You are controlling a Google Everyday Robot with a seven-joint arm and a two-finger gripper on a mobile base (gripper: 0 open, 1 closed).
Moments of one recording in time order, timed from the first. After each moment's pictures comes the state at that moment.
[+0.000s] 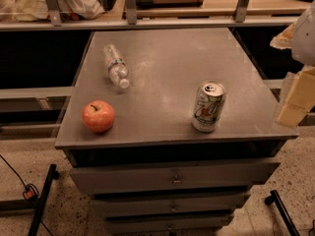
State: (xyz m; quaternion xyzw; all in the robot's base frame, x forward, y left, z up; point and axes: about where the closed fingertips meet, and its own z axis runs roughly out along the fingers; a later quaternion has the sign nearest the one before) arm 0.438 -0.216 0.978 -0.60 0.78 -0.04 0.16
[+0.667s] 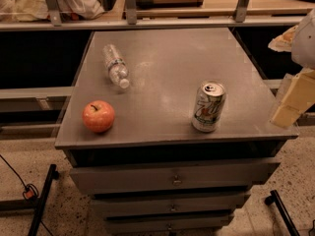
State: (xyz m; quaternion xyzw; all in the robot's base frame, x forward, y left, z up) arm 0.442 -0.214 0.971 -0.59 0.78 -0.01 0.20
